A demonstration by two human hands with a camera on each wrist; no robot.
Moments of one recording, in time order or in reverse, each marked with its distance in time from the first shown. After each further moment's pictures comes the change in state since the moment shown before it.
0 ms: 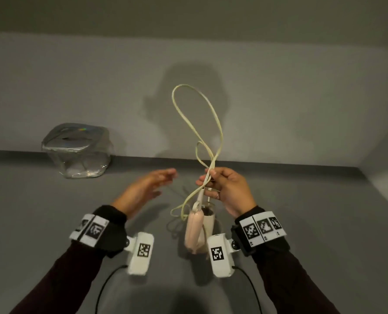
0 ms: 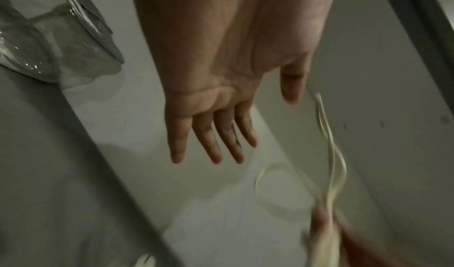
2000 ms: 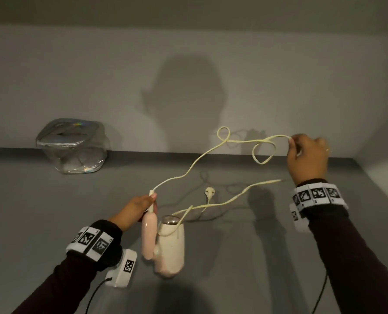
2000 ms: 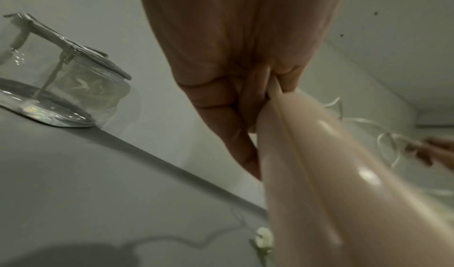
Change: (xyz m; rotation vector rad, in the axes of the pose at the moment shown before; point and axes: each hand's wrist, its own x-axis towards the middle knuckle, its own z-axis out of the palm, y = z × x) left_hand -0.009 -0.067 -0.005 0.322 0.190 -0.168; right_hand 0.023 -0.065 -0.152 -1.361 0.715 -0.676
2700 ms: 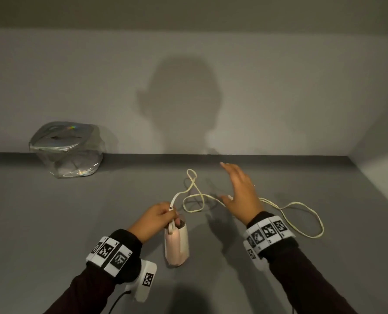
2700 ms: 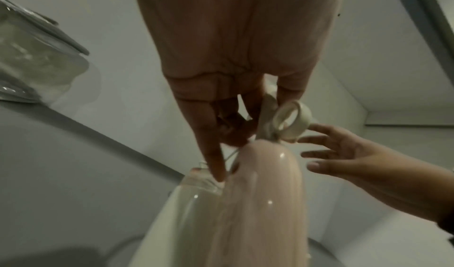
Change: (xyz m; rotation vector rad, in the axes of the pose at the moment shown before) left_hand -0.010 0.017 0.048 -0.077 -0.173 0.077; right_hand -0.096 -0.063 0.047 0.273 -0.625 -0.109
